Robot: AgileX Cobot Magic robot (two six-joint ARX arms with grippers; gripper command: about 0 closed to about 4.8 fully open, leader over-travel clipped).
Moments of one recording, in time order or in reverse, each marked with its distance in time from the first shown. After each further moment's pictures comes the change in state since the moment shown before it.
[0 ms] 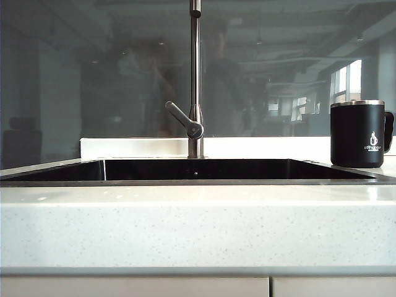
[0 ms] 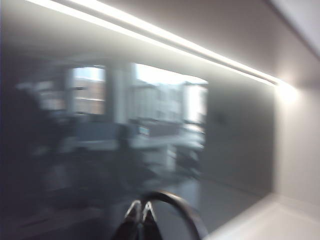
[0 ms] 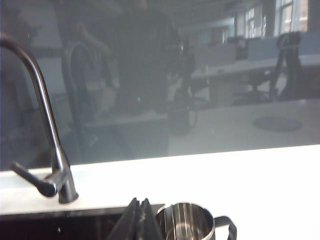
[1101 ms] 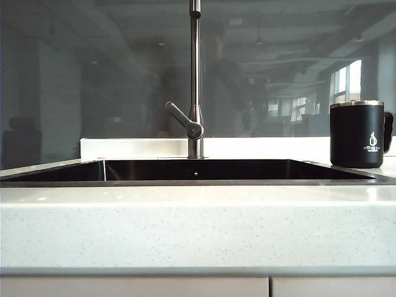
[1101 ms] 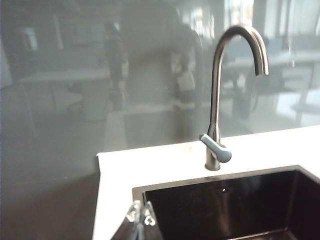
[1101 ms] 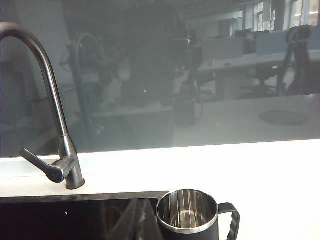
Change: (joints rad) left arm -0.460 -1.206 -0.969 -1.091 -0.788 0.988; right arm 0.003 -0.051 0.000 -0.084 -0.034 -0.001
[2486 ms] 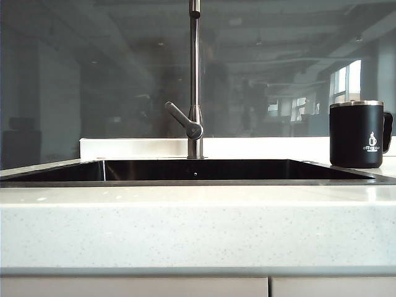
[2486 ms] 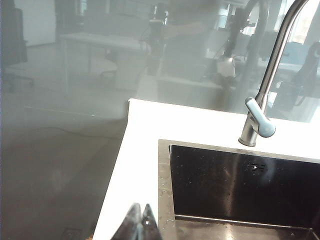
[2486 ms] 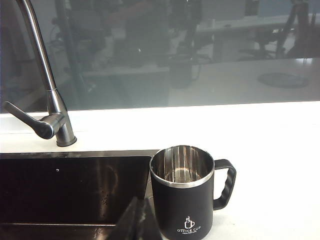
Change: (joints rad) left arm -0.001 -0.209 -0.372 0.097 -0.180 -0.142; right arm -0.002 0.046 -0.005 -0.102 0.000 -0.001
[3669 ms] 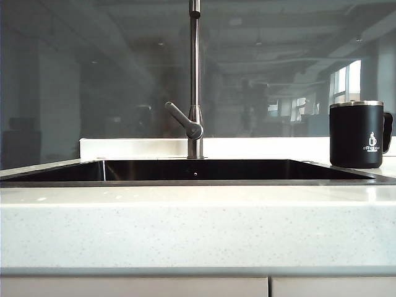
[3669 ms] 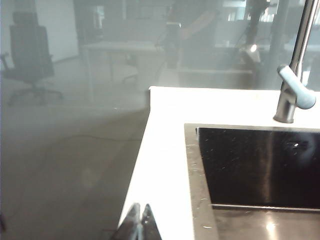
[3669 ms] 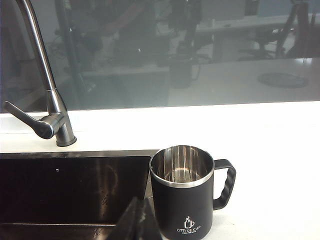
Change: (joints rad) left arm -0.093 -0.011 -0.222 0.221 -0.158 0.155; right arm -0.001 0.000 0.000 0.000 0.000 0.000
